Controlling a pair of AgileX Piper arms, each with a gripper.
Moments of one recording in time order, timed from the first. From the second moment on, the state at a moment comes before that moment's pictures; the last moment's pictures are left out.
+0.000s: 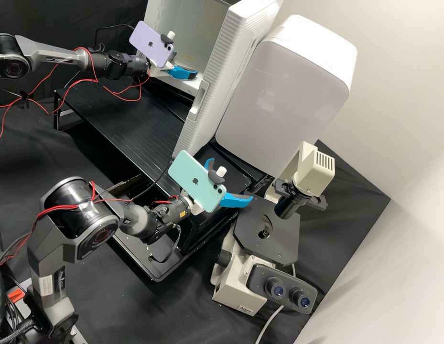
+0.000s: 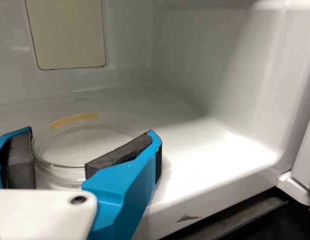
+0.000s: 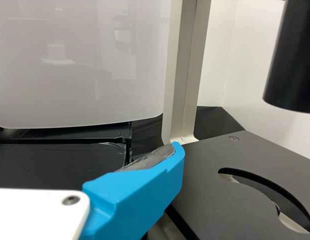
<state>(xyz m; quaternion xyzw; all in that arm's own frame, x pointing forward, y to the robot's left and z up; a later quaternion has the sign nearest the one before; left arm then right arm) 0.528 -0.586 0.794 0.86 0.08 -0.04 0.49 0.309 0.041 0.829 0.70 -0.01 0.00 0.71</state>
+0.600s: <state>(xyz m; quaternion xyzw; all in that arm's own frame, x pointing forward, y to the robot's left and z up) 0.513 -0.586 0.788 0.87 0.07 -0.05 0.48 0.309 0.041 0.829 0.70 -0.01 0.00 0.71</state>
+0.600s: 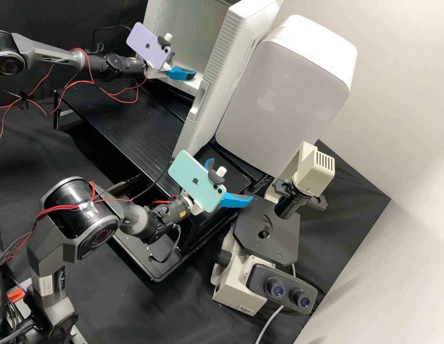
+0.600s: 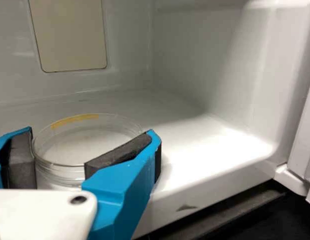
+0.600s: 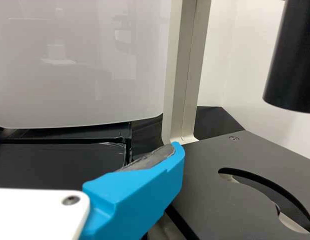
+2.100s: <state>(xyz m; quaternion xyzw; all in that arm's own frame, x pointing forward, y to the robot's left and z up) 0.306 -0.568 0.772 0.86 -0.02 -0.26 0.44 0.309 0.041 0.829 0.70 -0.01 0.00 0.71</state>
